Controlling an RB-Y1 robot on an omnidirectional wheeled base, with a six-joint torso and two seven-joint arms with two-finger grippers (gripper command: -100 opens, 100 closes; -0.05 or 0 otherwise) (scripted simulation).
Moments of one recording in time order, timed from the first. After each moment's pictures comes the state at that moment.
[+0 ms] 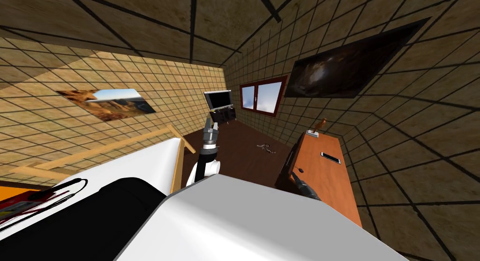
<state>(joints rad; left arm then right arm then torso) 0.47 -0.03 0.00 -2.37 -0.12 -0.42 0.00 0.67 -0.38 0.06 -1.66 0.20 -0.23 0.34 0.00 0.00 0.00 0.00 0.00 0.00</state>
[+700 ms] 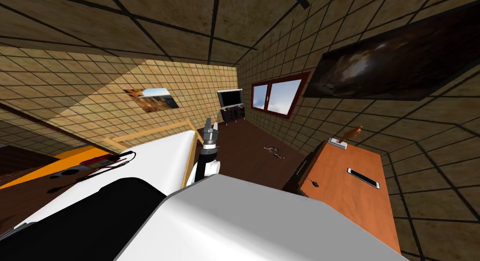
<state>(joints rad) 0.47 -0.03 -0.01 -2.36 -0.12 -0.42 0.00 0.70 -0.42 0.07 -1.48 0.25 -0.21 0.40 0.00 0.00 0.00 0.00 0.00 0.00</state>
